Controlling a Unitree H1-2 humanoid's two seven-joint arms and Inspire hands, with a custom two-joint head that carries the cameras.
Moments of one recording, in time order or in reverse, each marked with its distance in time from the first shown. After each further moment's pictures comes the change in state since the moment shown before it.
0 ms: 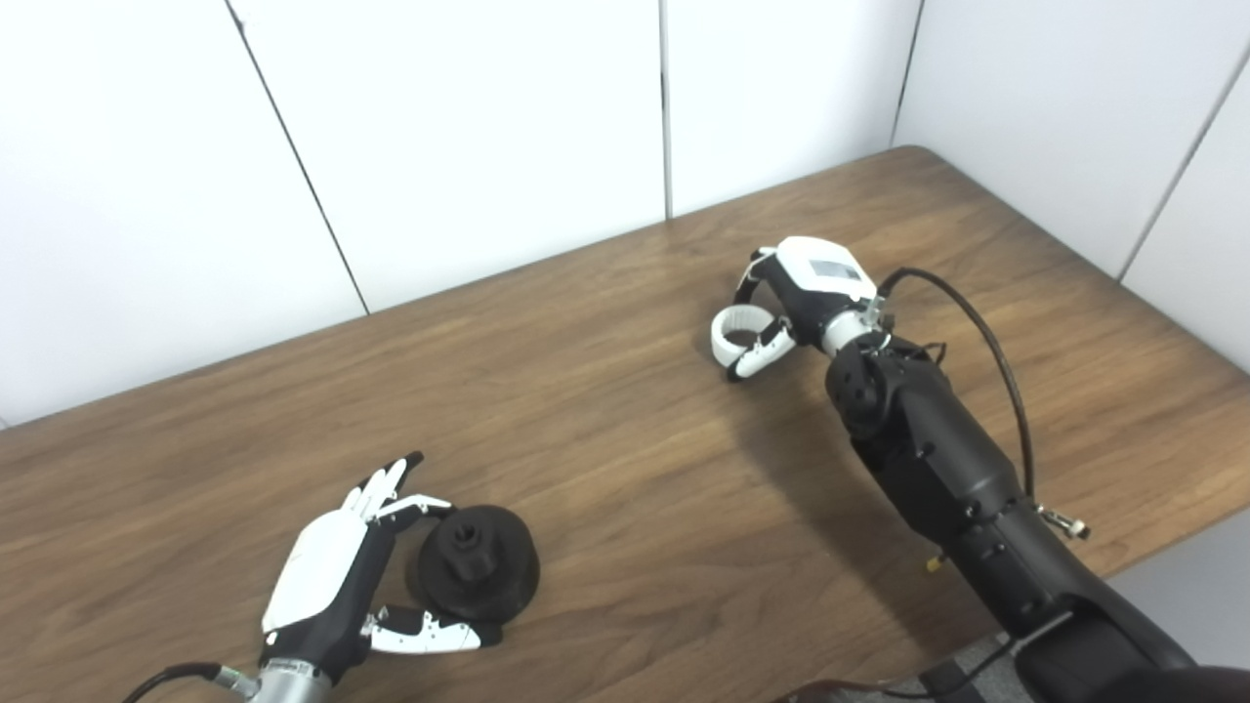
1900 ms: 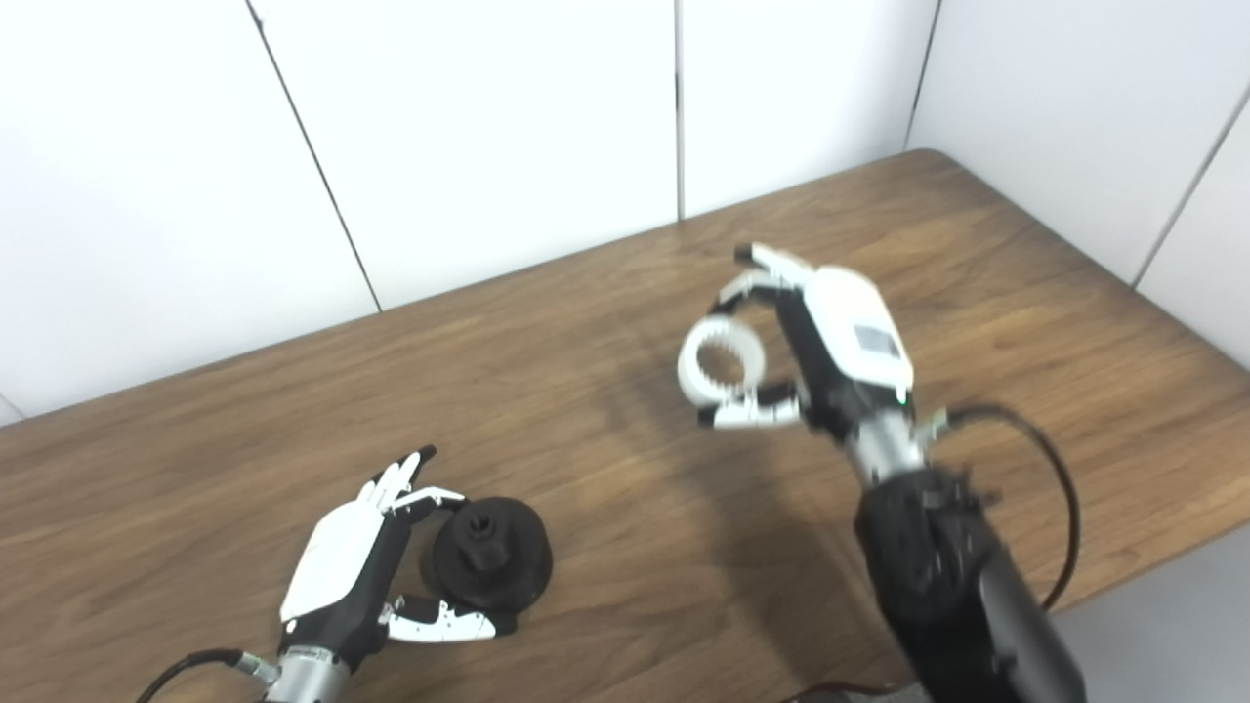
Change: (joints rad) left arm -0.003 -0.025 -0.006 -0.003 0.021 0.039 0.001; right arm 0.385 0.234 0.025 -0.629 -0.018 -0.017 -0.115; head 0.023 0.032
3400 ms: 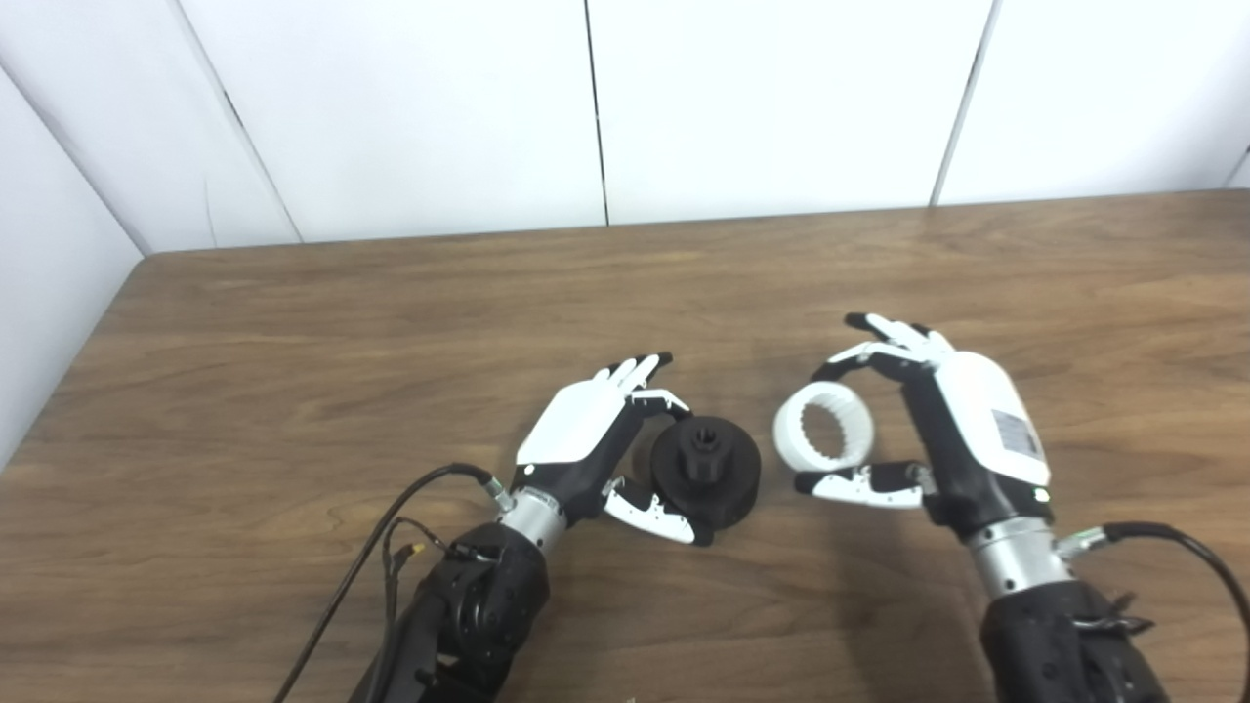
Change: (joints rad) left arm -0.037 -0.086 -0.054 0.001 0.099 0.097 -0.008; right arm -0.009 0.049 0.160 0.014 0.039 -0.143 0.122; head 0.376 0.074
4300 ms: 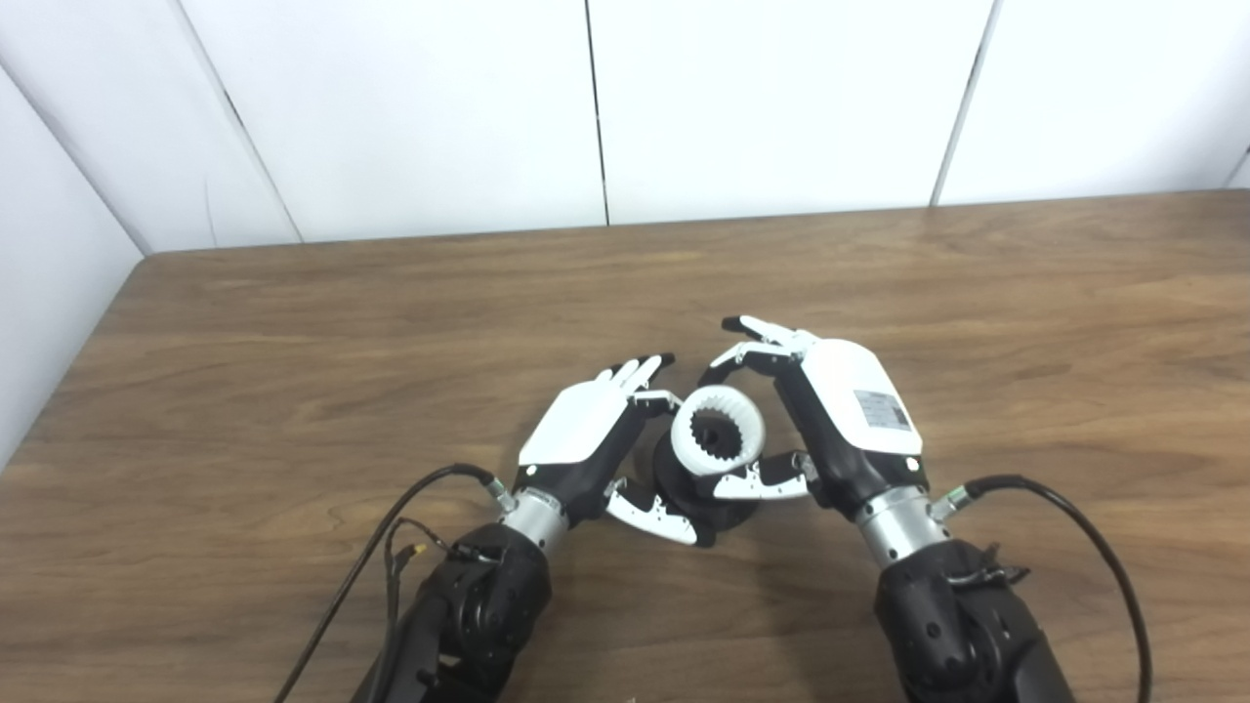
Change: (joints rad) left arm 0.000 -0.002 -0.004 -0.001 -0.002 0.000 -0.001; right arm -0.102 0.055 0.088 0.136 -0.079 -0.013 0.027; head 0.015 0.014
